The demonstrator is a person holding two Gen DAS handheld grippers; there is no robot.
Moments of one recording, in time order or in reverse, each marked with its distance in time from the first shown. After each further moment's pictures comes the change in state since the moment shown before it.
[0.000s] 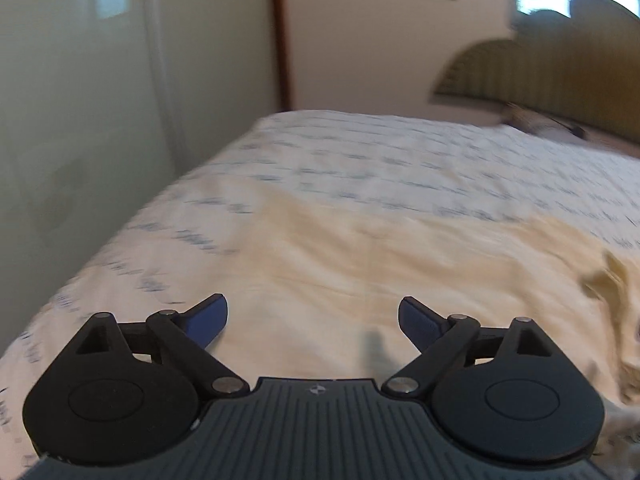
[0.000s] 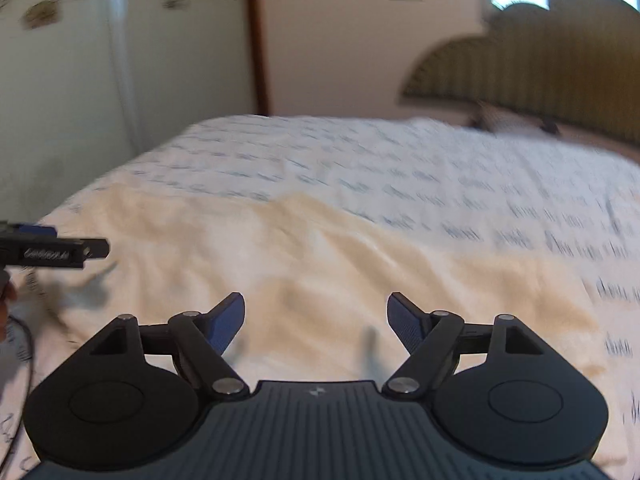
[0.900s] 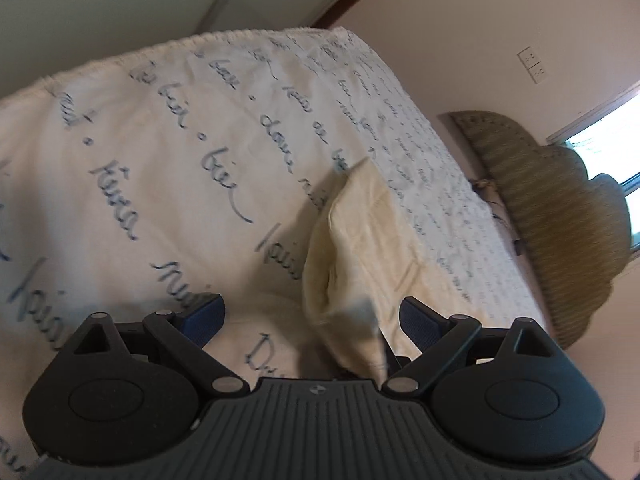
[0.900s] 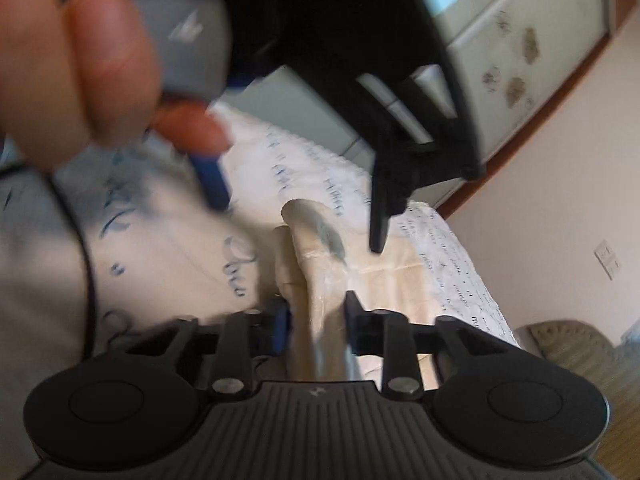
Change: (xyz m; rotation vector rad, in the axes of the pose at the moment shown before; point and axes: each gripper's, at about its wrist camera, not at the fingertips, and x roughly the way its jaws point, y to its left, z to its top) left arm 0.057 0.141 -0.001 -0.668 0.340 -0.453; right arm 0.087 0.276 -0.019 -0.888 -0.183 0.118
